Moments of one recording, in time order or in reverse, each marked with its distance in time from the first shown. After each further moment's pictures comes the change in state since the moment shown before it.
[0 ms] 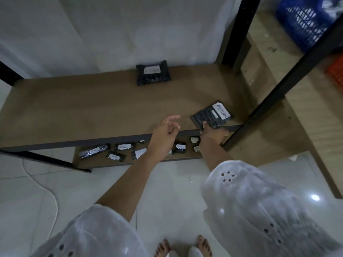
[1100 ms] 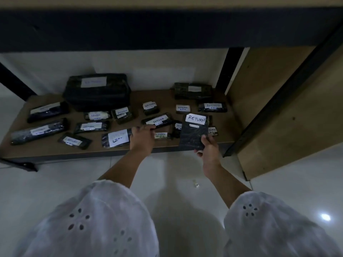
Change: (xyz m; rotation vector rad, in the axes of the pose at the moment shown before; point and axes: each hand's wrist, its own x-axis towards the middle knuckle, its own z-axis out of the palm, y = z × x) left_hand 0.110 -0.394 0.105 0.671 0.154 -0.126; right_hand 0.183 0.291 0.031 0.105 -0.374 -0.047
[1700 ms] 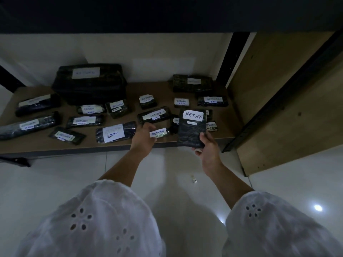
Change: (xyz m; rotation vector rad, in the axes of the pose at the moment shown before) left_hand -0.007 -0.003 0.012 -0.247 -0.086 -0.010; right_hand 0.006 0.008 -0.009 -0.001 -0.065 0.026
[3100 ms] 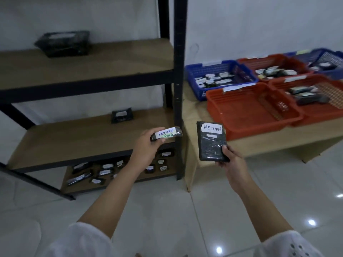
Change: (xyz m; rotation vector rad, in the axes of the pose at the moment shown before) left_hand -0.367 0.542 -0.312 -0.269 0.048 0.356; right_hand -0.450 -0.489 -0.209 0.098 -0.087 -0.310
